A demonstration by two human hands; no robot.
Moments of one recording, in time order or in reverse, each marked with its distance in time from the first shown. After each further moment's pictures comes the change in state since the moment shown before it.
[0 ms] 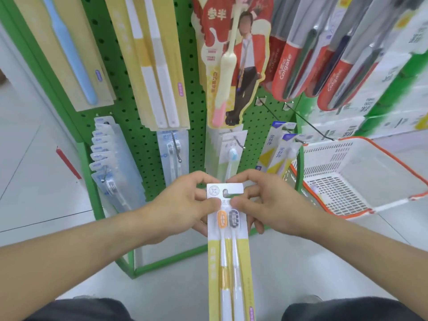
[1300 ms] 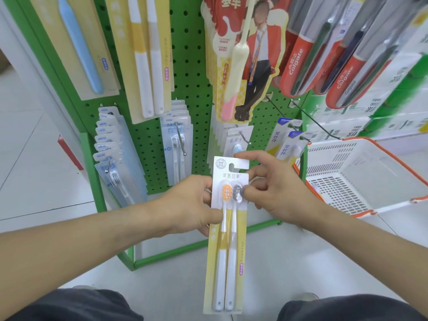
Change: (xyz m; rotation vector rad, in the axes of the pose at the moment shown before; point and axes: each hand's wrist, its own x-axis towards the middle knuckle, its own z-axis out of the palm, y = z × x) left_hand 0.006 -0.005 0.003 0.172 -0.073 -0.057; right_hand 0.013 0.002 -0.001 0.060 0.151 -0.091
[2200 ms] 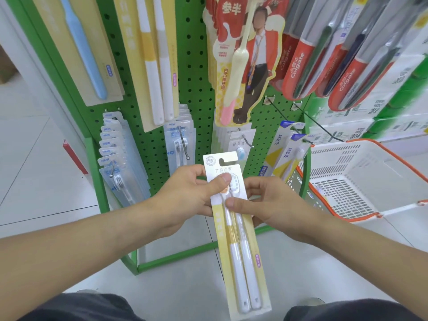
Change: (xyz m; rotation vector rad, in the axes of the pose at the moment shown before) left_hand 0.002 0.005 -0.003 -0.459 0.189 0.070; right_hand -0.005 0.005 0.013 0.214 -0.127 0.212
